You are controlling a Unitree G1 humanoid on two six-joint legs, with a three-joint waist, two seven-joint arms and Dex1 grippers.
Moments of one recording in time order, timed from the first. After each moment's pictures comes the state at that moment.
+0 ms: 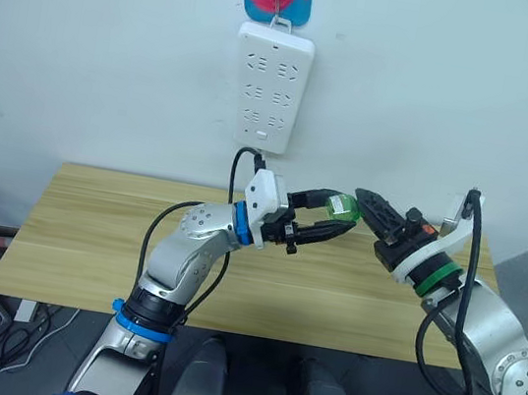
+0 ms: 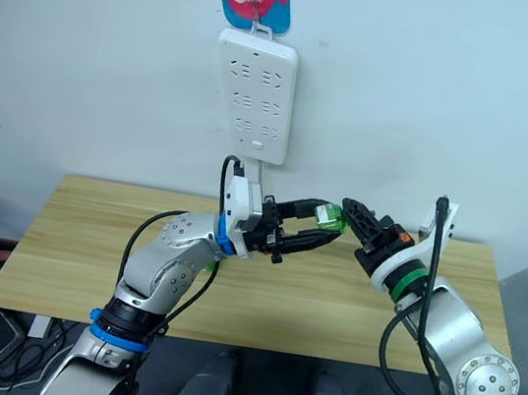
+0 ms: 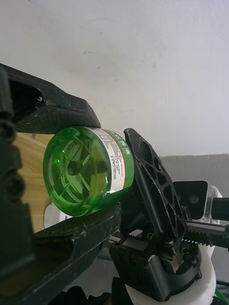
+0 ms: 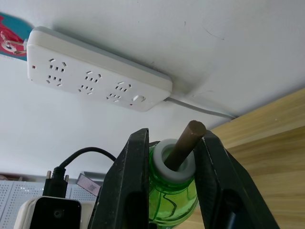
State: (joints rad) left arm -0.50 0.20 -0.18 -0.09 -0.47 0.34 -0.91; right arm -0.20 -0.38 -0.13 -0.62 1.86 0.59 -0.61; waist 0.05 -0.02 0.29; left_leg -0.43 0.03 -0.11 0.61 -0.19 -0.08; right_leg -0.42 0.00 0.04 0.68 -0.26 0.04
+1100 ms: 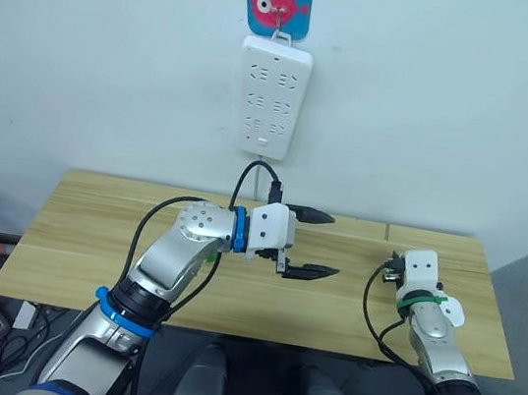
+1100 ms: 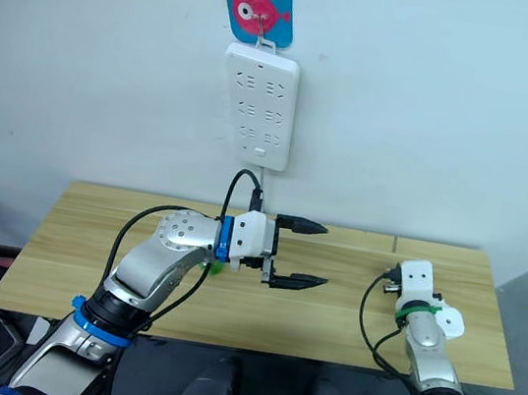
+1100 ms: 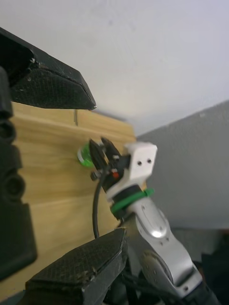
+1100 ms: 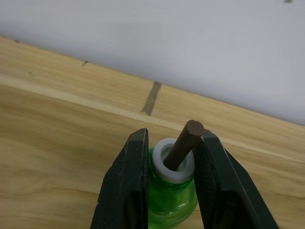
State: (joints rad) left arm -0.53 0.36 -0.31 -0.06 -0.27 0.24 -1.03; right arm -0.28 -0.38 0.06 0.58 0.10 -0.18 0.00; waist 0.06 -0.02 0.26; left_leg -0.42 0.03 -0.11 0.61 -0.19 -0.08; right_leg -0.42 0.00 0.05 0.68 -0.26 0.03
